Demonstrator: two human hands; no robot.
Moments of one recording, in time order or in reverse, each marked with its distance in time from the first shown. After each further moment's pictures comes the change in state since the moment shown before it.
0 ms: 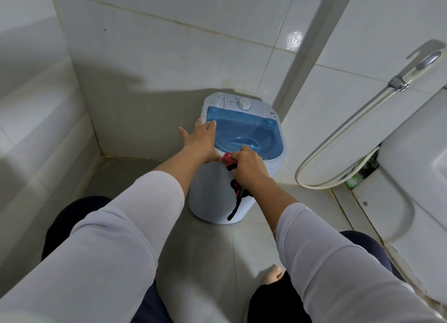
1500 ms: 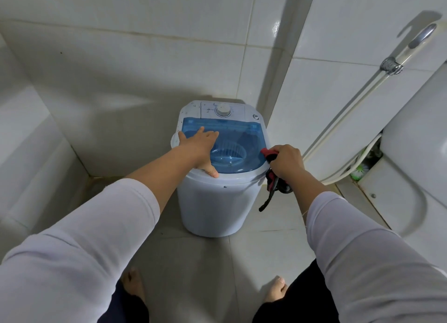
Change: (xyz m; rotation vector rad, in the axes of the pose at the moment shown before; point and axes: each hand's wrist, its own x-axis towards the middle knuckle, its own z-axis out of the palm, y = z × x) left_hand 0.048 0.047 -0.012 0.268 -0.268 0.147; right_hand 0.044 0.137 -0.037 0.315 0.073 0.443
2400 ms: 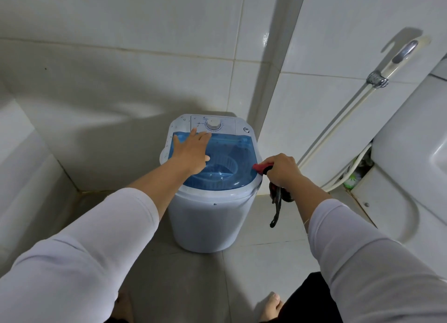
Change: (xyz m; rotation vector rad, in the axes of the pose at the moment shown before) left_hand 0.030 0.006 -0.008 -0.048 0.192 -0.061; right_hand 0.017 0.006 -0.020 0.003 -0.106 -0.052
